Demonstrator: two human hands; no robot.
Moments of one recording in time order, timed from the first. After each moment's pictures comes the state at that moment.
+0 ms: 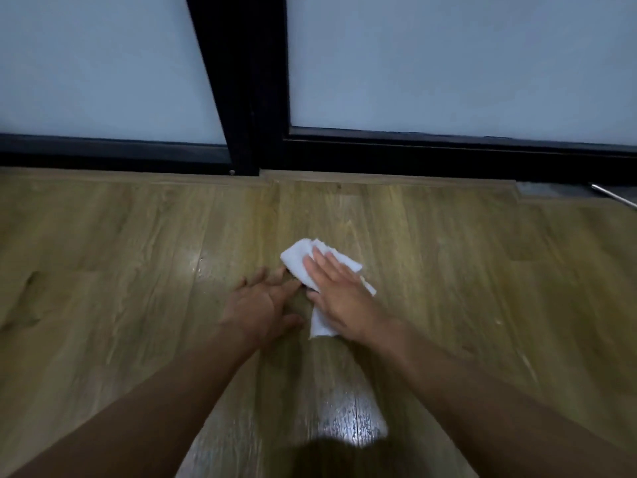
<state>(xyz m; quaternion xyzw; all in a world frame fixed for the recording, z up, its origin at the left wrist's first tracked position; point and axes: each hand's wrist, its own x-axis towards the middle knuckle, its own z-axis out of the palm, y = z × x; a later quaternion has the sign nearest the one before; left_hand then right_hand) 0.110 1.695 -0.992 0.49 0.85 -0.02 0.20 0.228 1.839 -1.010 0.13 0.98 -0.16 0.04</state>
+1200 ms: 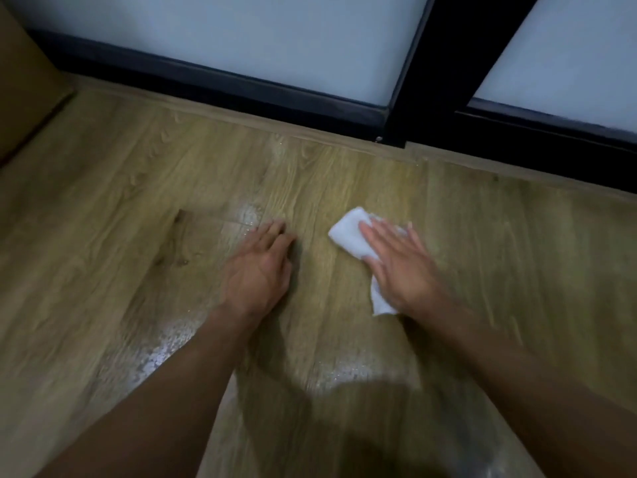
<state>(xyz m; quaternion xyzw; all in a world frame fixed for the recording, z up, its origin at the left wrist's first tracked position) -0.012 1.536 -1.016 0.35 0.92 0.18 0.04 0.103 1.752 -1.021 0.11 0.99 -0.11 0.01</state>
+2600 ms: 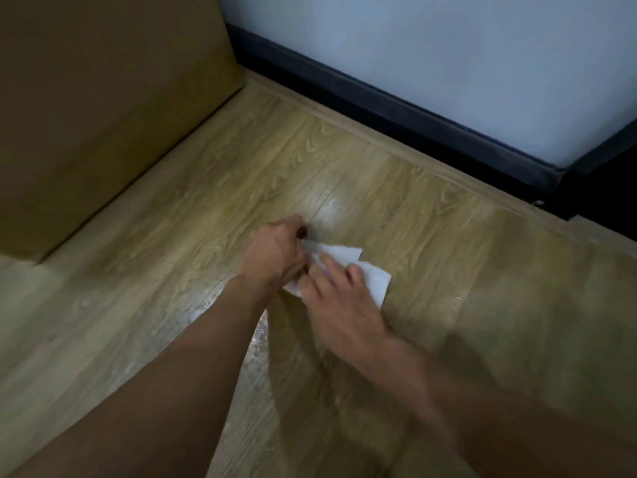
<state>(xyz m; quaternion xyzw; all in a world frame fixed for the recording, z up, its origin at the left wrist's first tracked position) -0.110 1.437 -0.986 0.12 0.98 0.17 0.06 -0.015 1.555 -1.010 -0.17 0.98 -0.06 0.04</state>
